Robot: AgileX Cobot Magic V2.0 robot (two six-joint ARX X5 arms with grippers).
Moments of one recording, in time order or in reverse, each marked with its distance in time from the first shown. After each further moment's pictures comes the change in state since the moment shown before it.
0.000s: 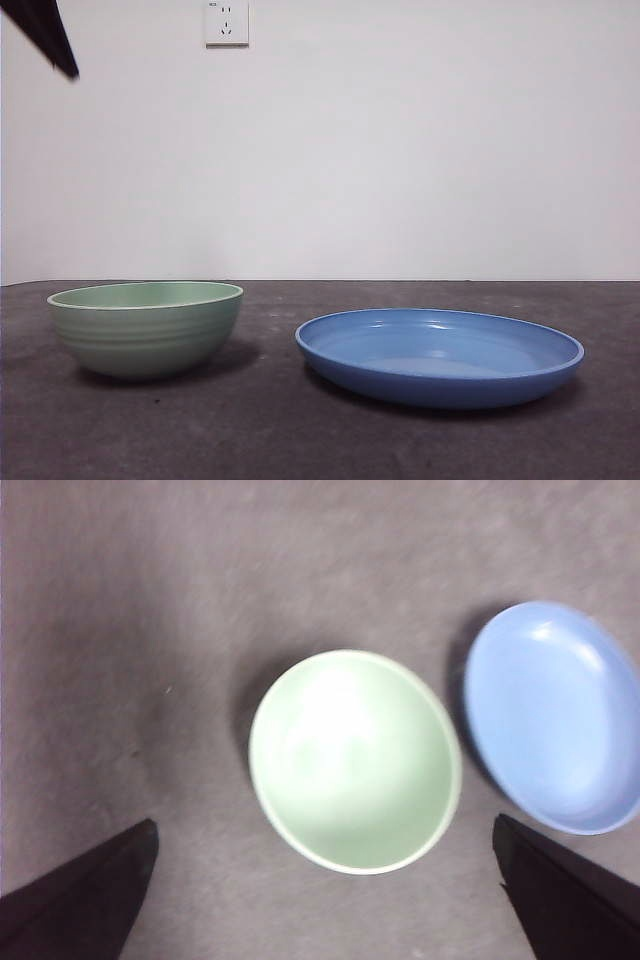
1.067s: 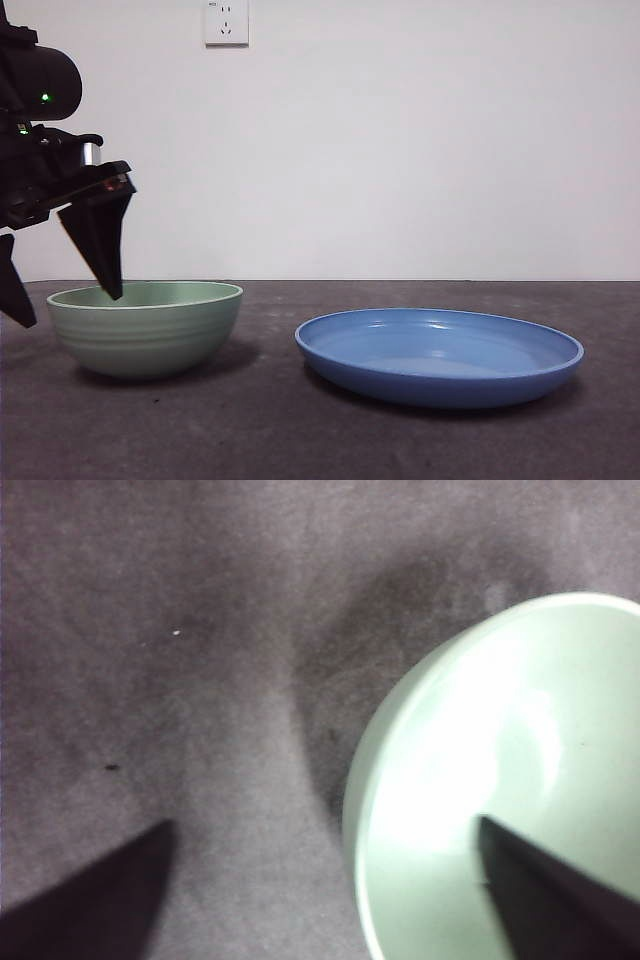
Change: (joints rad) left arm -0.069 0.497 0.000 0.175 -0.091 -0.027; right arm 0.000 0.000 0.000 -0.006 0.000 0.000
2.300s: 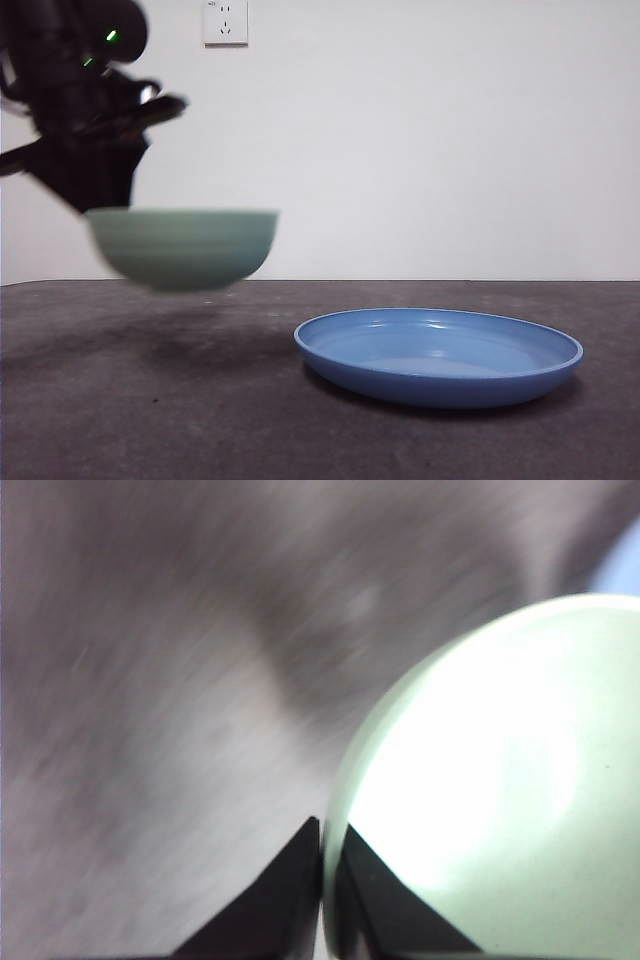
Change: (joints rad) left arm -0.174 0.029 0.286 -0.267 -0.078 -0.073; right arm 0.000 0.000 0.000 0.000 0.000 0.000
